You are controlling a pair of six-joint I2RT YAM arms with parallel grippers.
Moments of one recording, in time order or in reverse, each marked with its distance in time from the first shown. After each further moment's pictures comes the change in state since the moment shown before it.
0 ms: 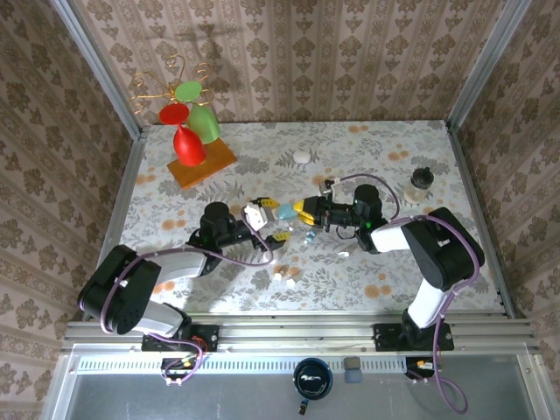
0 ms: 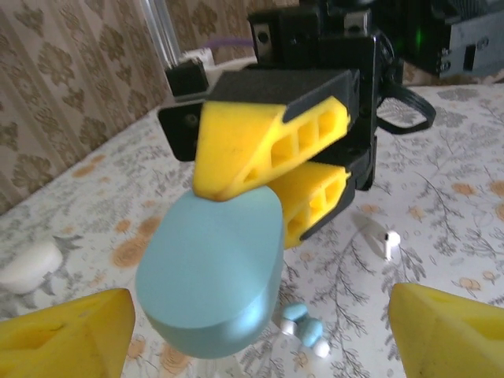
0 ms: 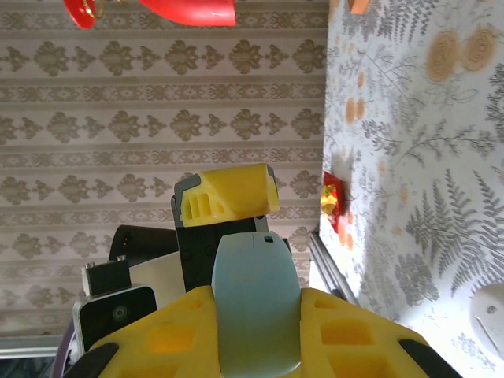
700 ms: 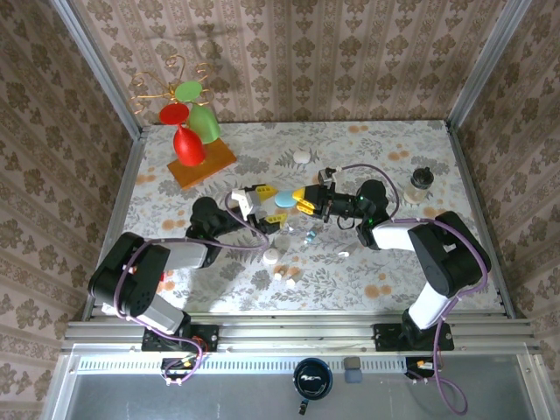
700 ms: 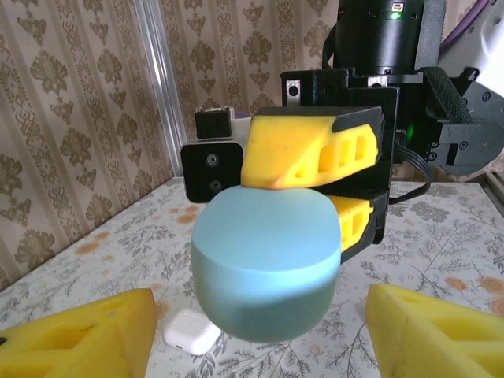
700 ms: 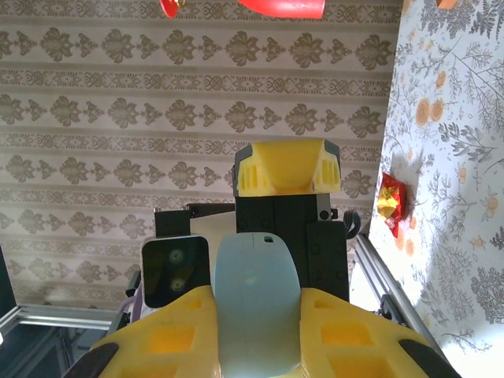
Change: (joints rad) left arm 0.063 0.115 0.050 0.322 0.146 -0.217; right arm 0.004 -0.066 0.047 0.070 -0.013 0.115
